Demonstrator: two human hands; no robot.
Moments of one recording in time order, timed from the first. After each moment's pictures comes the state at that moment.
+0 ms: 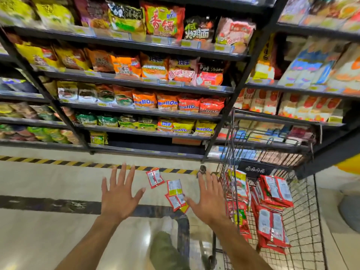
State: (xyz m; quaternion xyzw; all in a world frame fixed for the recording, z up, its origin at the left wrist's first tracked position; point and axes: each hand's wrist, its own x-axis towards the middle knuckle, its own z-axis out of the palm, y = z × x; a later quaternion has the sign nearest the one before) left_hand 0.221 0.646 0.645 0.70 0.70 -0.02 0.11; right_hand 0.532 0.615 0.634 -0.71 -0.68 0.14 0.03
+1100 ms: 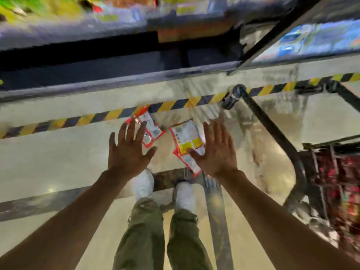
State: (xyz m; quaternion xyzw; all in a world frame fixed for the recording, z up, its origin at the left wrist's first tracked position) left_hand 0.257 1.006 0.042 0.80 0.55 -0.17 0.20; right_hand 0.513 0.930 0.066 -0.79 -0.55 0.26 -0.05
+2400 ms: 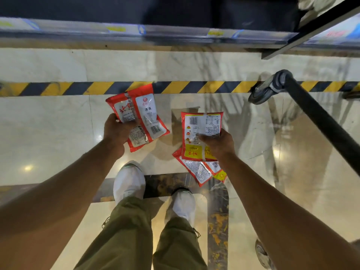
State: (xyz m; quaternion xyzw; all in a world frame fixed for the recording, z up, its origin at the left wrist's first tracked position) left_hand 0.232 1.032 -0.149 0.21 0.74 0.17 0.61; right_hand 0.517 0.944 -0.146 -0.84 -0.18 0.49 0.14
